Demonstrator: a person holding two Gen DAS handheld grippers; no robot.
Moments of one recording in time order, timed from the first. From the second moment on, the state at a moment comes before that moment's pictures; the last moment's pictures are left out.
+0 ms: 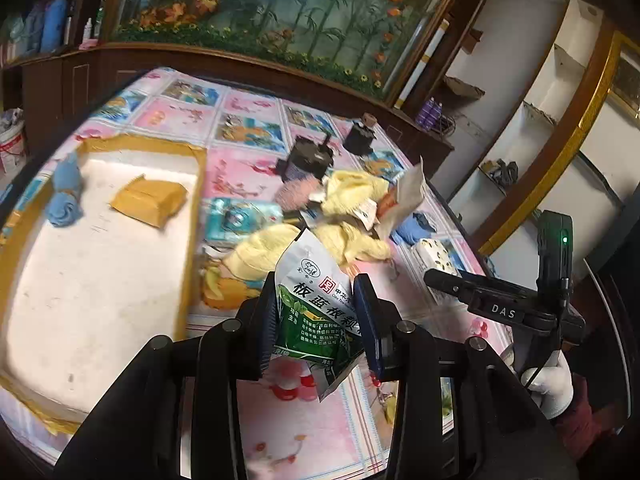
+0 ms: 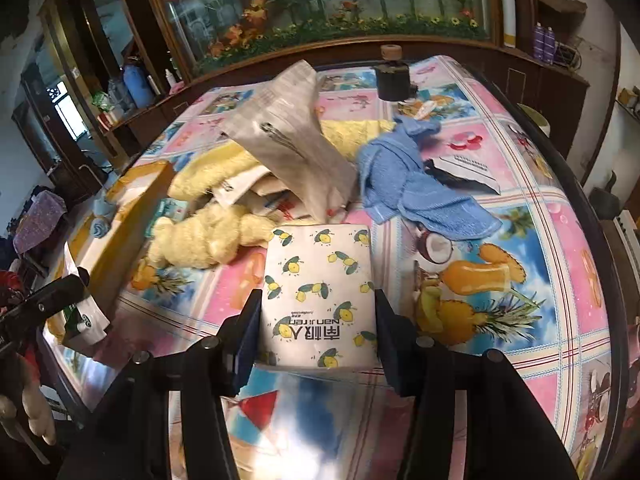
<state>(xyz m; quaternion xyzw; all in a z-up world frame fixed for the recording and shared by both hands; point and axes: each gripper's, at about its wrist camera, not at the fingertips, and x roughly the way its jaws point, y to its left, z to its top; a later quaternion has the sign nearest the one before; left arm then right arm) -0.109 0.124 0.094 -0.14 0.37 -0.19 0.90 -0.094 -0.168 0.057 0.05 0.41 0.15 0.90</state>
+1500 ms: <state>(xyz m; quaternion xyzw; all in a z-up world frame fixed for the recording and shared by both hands) -0.032 0.301 0.049 -0.21 0.40 0.00 0.89 0.000 0.078 0.075 -0.01 0.43 0.30 0.85</state>
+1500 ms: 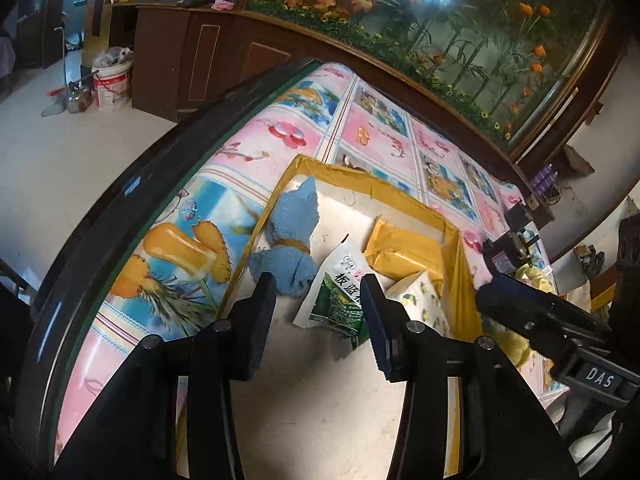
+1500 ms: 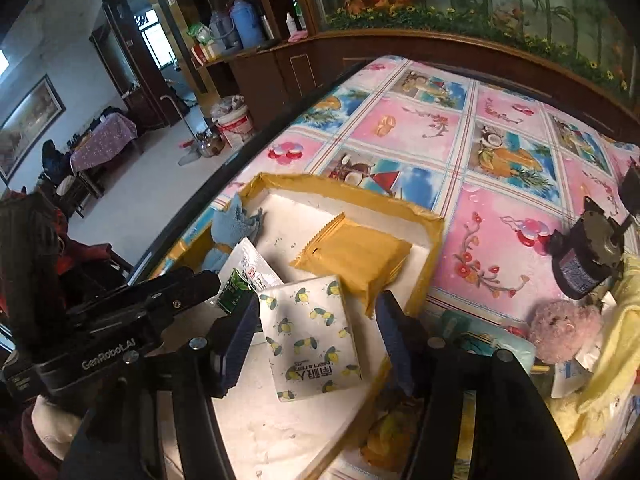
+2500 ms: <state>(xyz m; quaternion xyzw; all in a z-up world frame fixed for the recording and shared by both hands) -0.035 0.012 0.028 -0.02 0.52 -0.30 0.80 -0.053 -0.235 0.031 0.18 0.41 0.14 0.88</state>
